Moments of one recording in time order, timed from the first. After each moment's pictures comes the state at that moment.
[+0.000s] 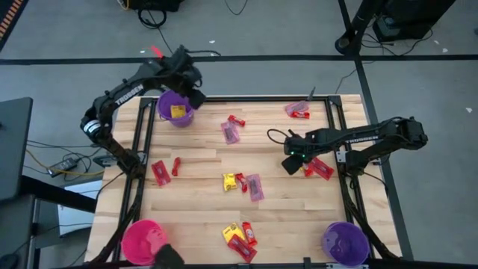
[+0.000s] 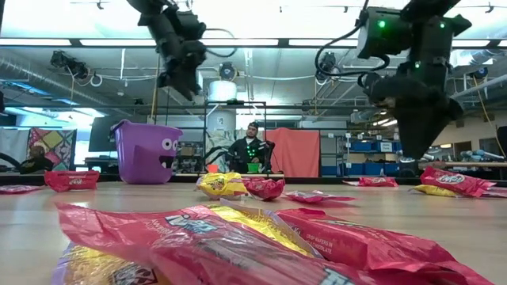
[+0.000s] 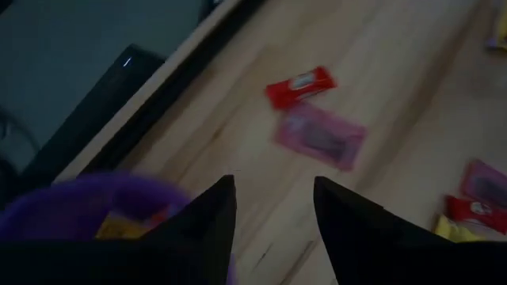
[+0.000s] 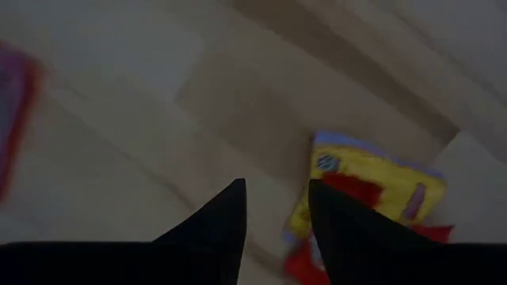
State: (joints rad) left arm 0.79 1.56 1.55 -1.04 0.20 0.04; right arm -0.08 1.31 0.77 -0.86 0.07 0.88
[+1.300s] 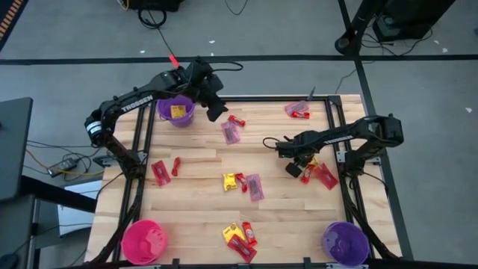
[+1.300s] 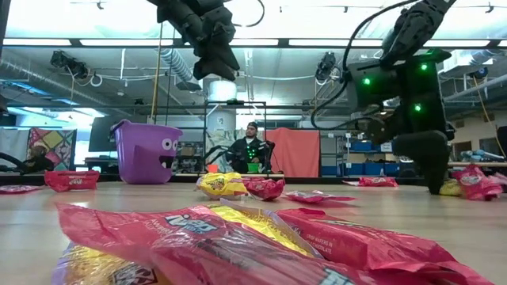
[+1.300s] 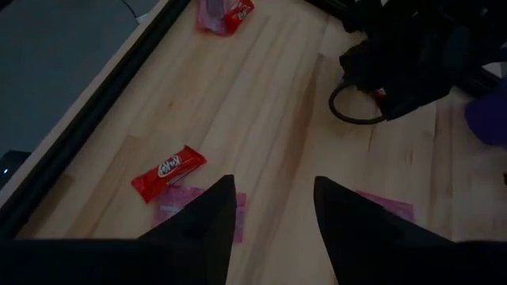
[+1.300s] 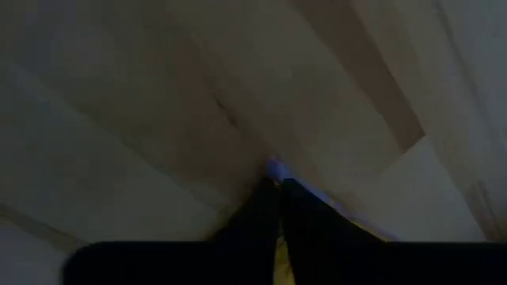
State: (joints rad) left arm 0.57 1.58 1.55 -0.78 0.35 -0.03; right arm -0.14 1.55 0.76 -0.90 0.10 0.62
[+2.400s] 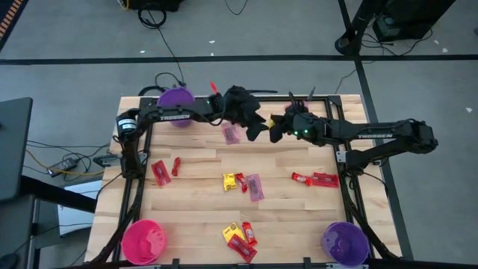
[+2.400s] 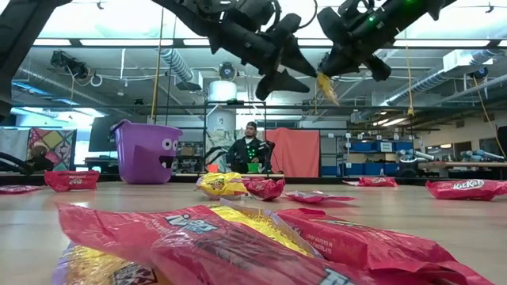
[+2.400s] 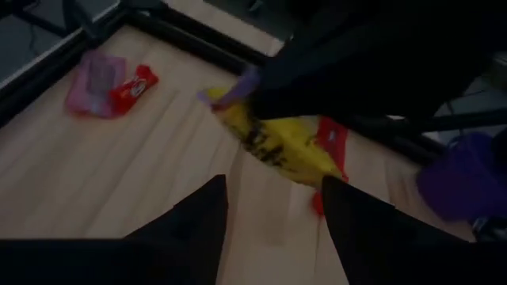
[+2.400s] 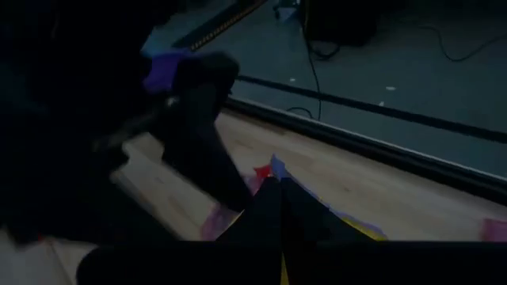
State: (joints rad) left arm 0.32 1.88 1.55 -0.16 0.29 -0.28; right arm -0.15 1.17 0.83 -0.16 0.55 0.59
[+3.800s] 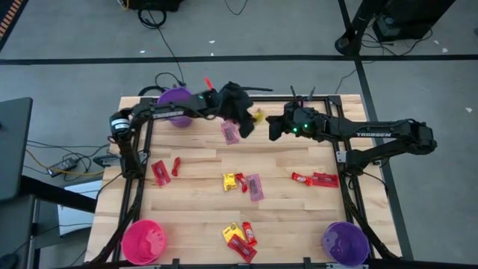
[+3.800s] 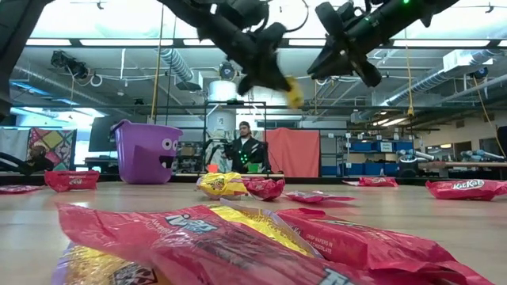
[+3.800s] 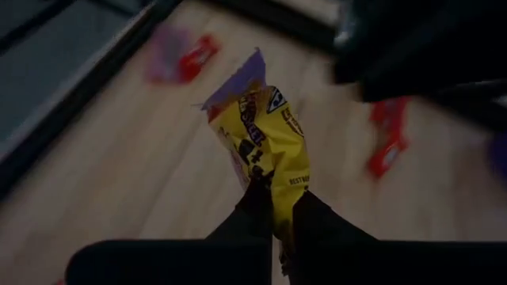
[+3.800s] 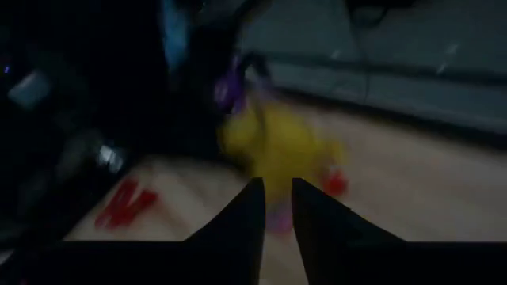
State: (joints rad) left arm 0.36 1.79 1.55 -0.41 0.17 -0.16; right arm -0.21 1.17 0.83 -0.12 0.32 0.68
